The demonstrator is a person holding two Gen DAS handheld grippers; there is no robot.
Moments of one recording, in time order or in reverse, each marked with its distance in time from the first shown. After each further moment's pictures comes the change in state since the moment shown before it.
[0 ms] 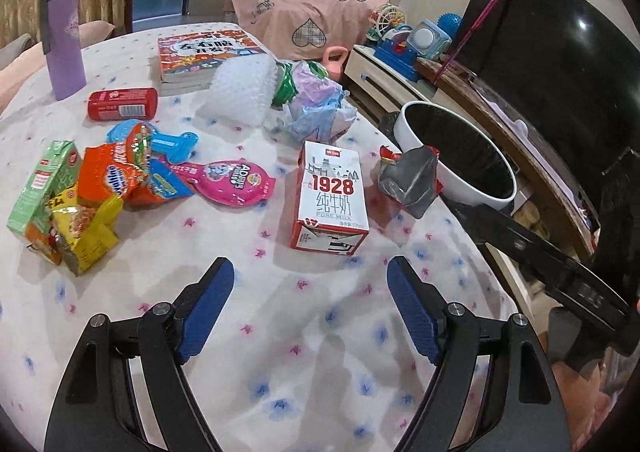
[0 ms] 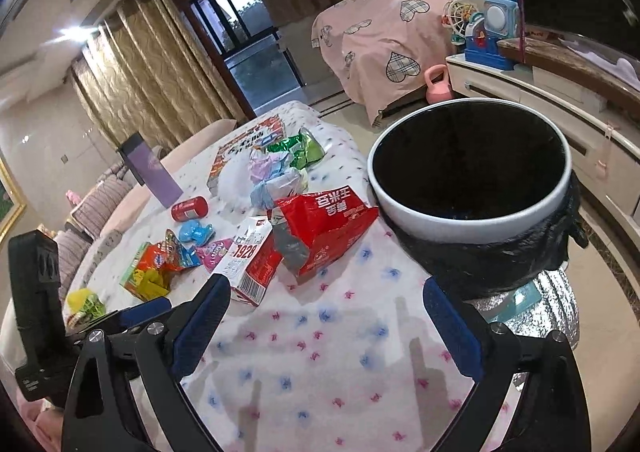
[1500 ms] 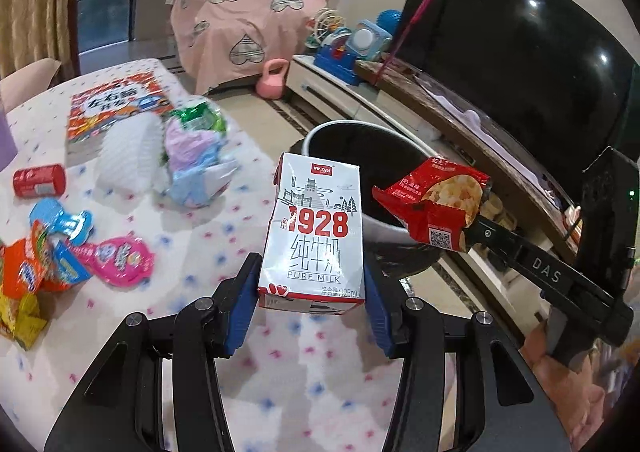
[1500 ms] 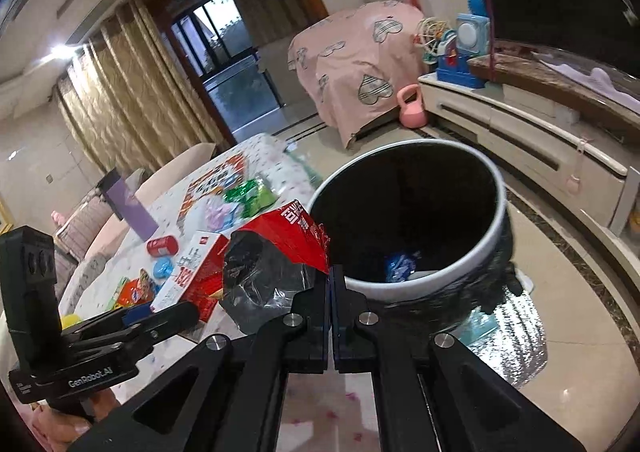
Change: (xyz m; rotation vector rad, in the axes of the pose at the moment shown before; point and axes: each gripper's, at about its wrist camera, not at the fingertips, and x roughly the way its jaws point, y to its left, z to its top) left arm 0.010 -0.082 0.044 0.140 -0.038 -0.138; right arm -0.036 -0.056 0.032 0.057 -0.085 -0.065
